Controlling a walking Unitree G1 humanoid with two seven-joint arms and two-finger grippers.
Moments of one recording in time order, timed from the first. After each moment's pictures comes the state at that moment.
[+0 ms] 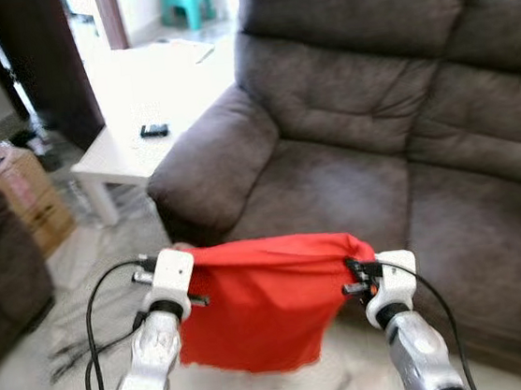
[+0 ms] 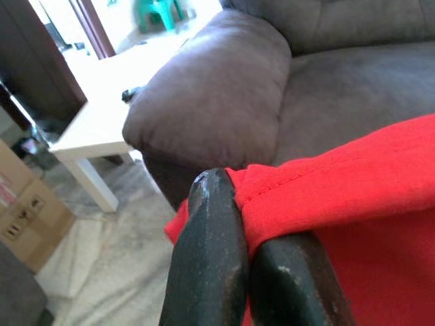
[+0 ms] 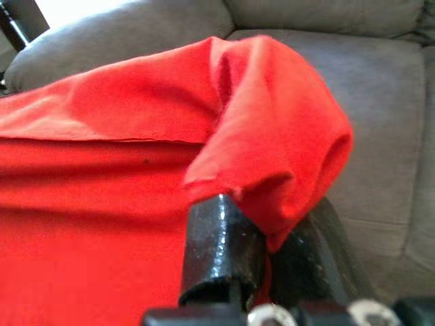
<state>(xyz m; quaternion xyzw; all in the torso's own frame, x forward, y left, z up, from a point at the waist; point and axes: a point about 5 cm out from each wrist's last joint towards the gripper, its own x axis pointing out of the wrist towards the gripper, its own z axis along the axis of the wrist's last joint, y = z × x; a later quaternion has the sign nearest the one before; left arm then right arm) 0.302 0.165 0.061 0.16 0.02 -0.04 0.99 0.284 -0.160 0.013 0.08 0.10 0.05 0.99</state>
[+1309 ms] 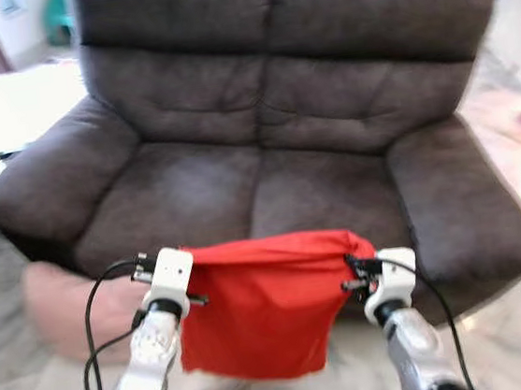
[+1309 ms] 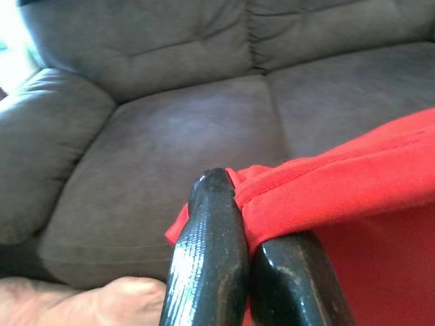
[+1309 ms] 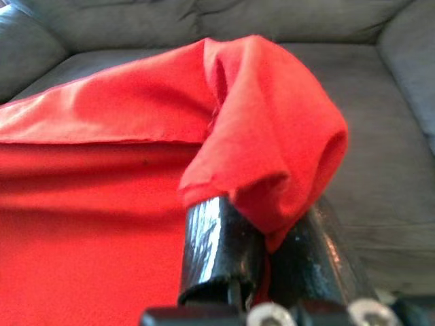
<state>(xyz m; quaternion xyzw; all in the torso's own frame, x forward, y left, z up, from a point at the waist) 0.302 0.168 0.060 0.17 0.02 -0.04 0.99 0.287 -0.159 0.015 0.08 0.10 0.05 0.99</state>
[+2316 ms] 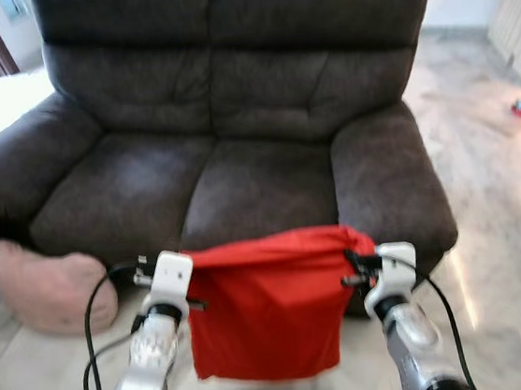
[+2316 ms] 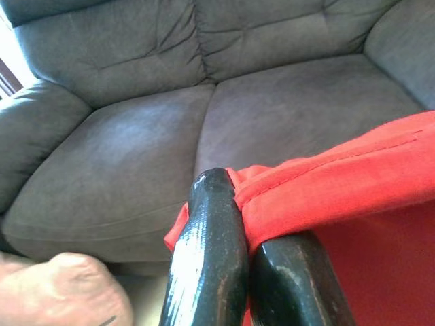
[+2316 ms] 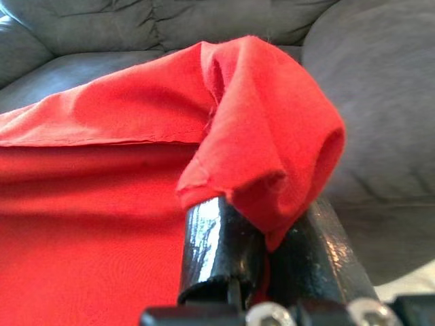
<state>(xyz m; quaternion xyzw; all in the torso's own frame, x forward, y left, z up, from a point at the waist) 0.301 0.164 0.060 0.16 0.01 -0.05 0.99 0.286 -0.162 0.014 0.08 0.10 0.05 0.99</state>
